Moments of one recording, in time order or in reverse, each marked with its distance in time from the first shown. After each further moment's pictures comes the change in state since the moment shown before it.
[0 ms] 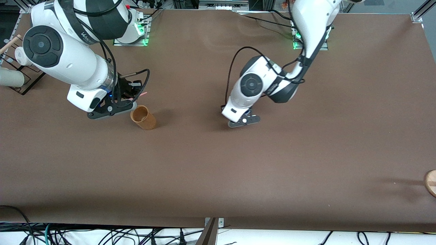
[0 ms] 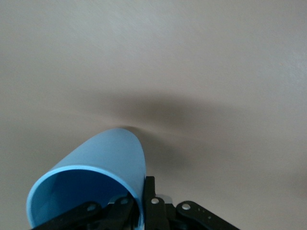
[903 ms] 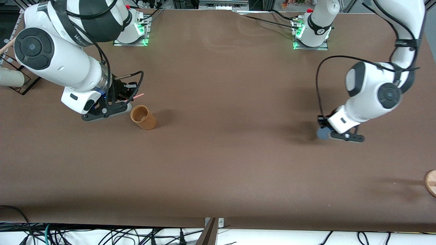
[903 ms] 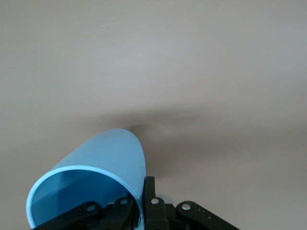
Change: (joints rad) left arm 0.412 -0.370 0.154 -0.431 -0.013 0.092 0.903; right arm -0.013 0.000 -0.001 -0.001 0.000 0.002 -0.016
